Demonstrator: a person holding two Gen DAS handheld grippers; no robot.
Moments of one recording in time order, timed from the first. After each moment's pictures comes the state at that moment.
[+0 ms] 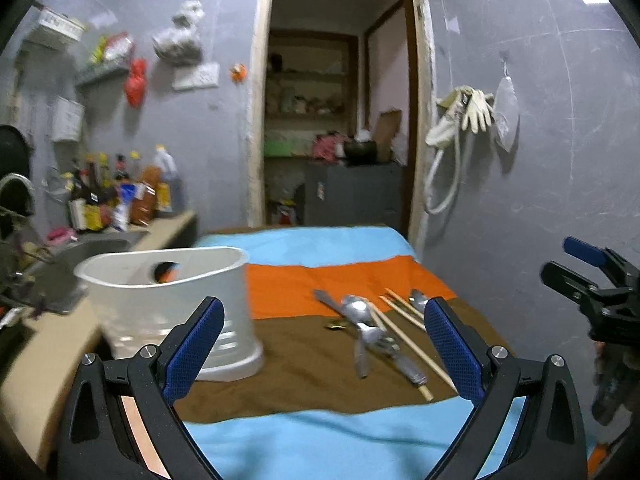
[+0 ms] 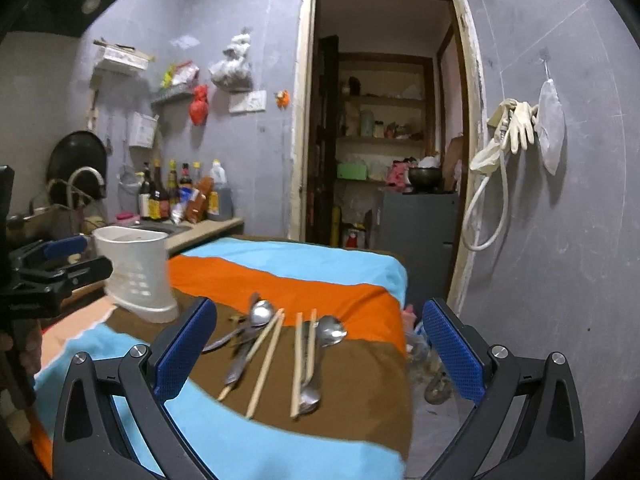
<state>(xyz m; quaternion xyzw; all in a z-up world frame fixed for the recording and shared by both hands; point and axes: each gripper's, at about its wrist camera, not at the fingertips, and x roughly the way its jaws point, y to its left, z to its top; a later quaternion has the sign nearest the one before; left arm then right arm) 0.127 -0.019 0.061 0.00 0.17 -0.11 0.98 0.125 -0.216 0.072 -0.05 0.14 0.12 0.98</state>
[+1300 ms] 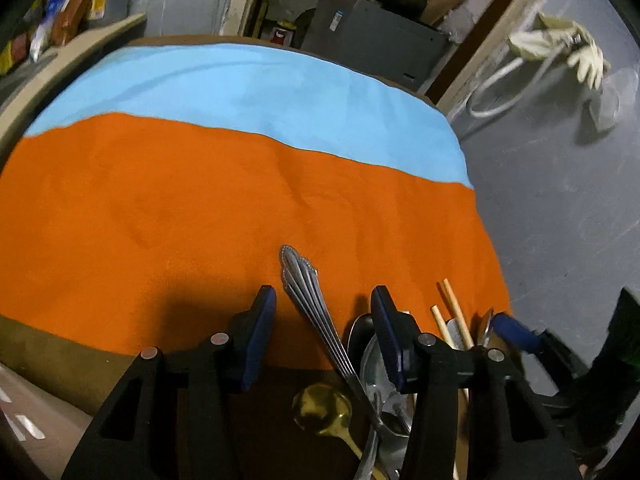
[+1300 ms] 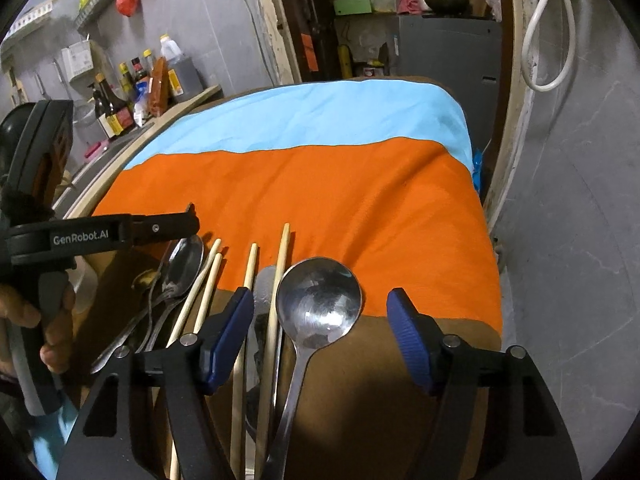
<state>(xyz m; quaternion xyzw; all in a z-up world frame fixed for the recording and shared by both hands) 0.374 -0.014 -0.029 -0.14 0.49 -0.14 0.85 0.325 -0.205 -0.023 0.02 0.43 0.16 0.89</state>
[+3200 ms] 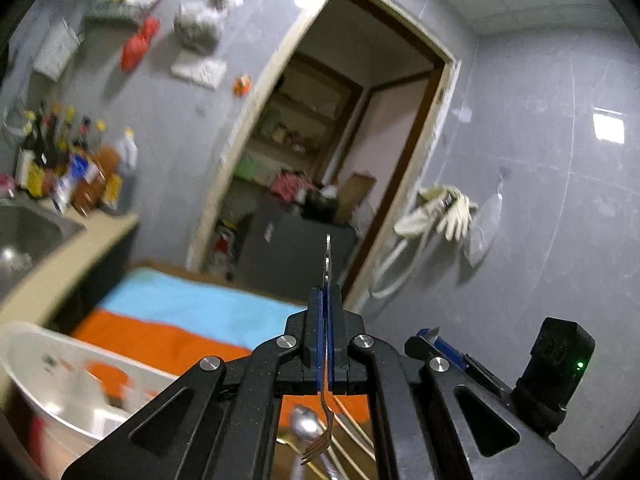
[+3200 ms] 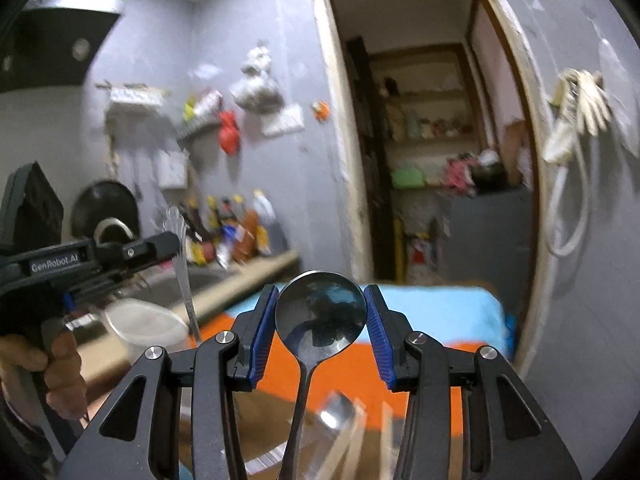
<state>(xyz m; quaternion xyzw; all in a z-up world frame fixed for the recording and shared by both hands) 0.207 0.075 0.143 -0.18 0.10 -0.20 0.96 0.234 -0.134 0.106 0.04 0.10 0.26 0.96</state>
